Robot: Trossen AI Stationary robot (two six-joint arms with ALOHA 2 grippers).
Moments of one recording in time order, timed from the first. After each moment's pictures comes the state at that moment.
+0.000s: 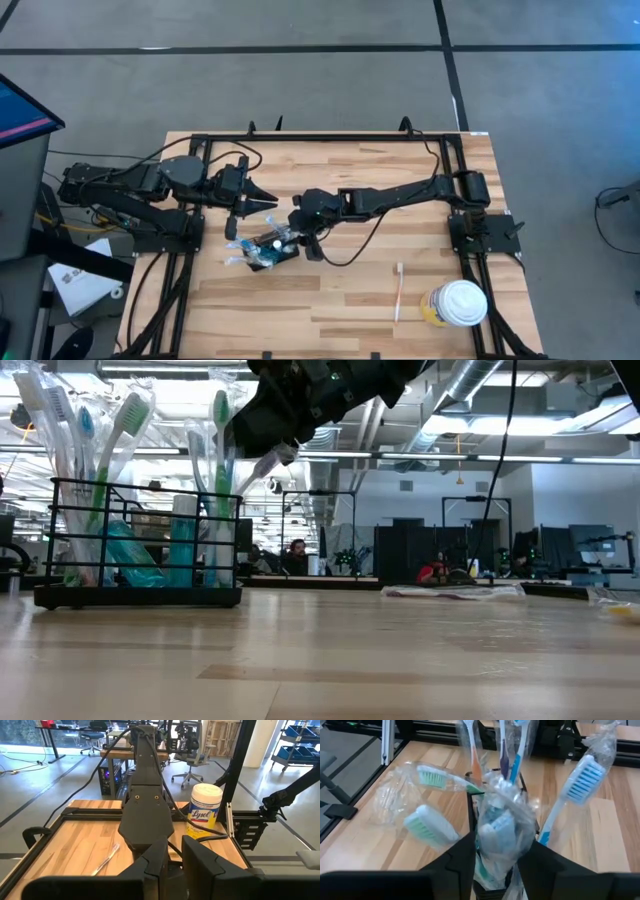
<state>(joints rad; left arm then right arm) -0.14 0.94 1.06 -0.31 -0.10 -0.06 0.05 1.99 1.50 -0.10 -0.21 -0.09</state>
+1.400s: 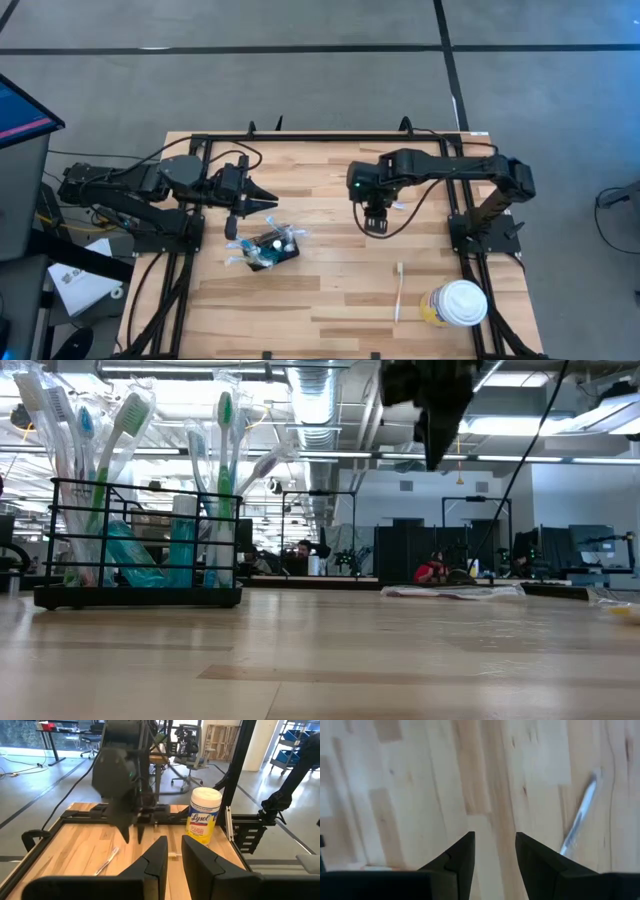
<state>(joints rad) -0.14 0.94 1.06 -0.29 -0.10 -0.07 -0.08 1.64 1.51 -1.23 -0.09 0.09</state>
